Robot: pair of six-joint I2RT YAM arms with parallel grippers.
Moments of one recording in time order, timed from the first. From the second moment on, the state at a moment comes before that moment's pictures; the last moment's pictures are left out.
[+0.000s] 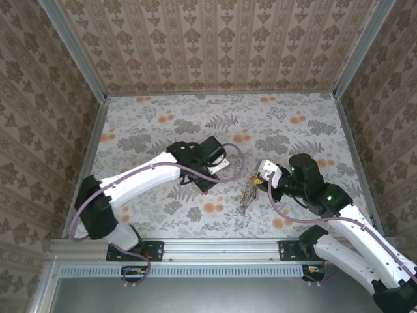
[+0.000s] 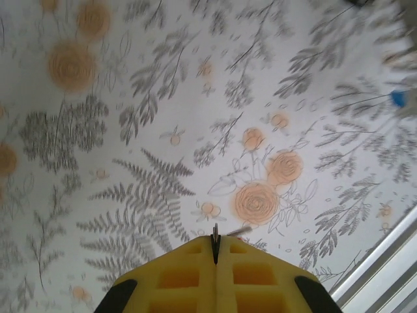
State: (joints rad) left arm -0.98 1.51 1.30 -1.01 0.03 0.04; right arm 0.50 0.72 0.71 -0.61 -0.38 -0.47
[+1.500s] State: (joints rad) left arm -1.00 1.11 0.94 -0.50 0.55 0.83; right arm 0.69 1.00 0.78 -0.50 -0.75 -0.44
